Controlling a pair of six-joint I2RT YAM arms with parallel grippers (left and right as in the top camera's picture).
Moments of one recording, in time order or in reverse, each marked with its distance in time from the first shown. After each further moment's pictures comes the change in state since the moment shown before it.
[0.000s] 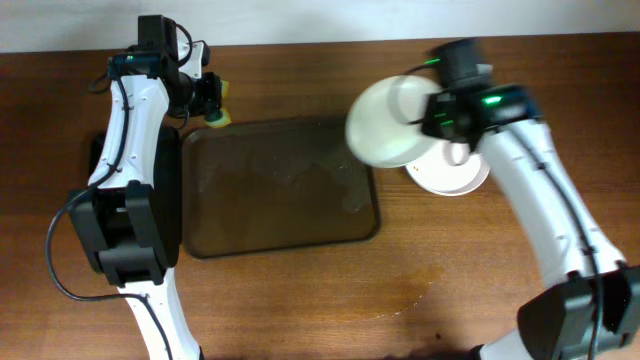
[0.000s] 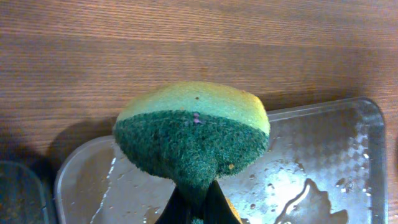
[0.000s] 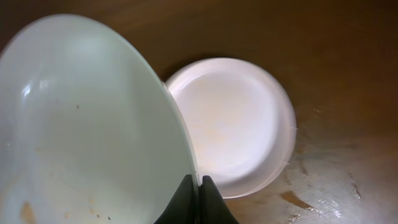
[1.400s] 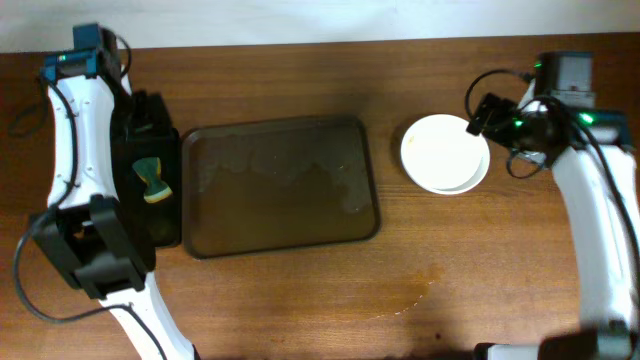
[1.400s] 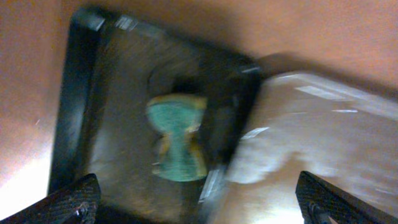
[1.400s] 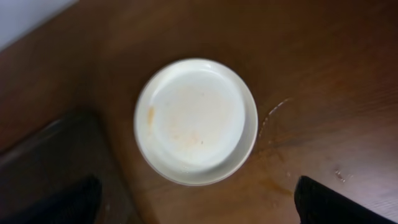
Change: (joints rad) left arm 0.149 -0.058 0.098 -0.325 -0.352 -0.134; right arm -0.251 -0.200 -0.097 -0.004 -0.224 -0.078
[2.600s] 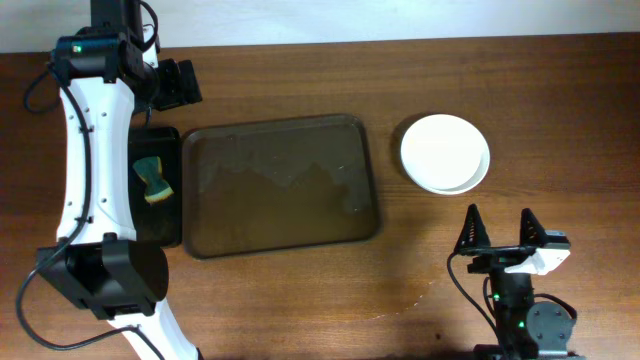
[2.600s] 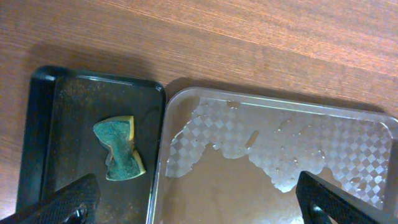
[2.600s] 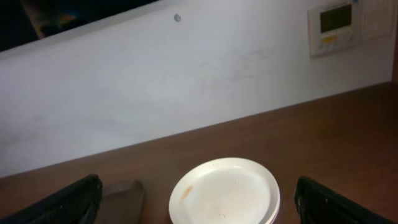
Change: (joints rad) left arm -0.128 -0.140 0.048 0.010 0.067 0.000; right arm 0.045 -1.488 -1.425 0.984 0.003 -0.094
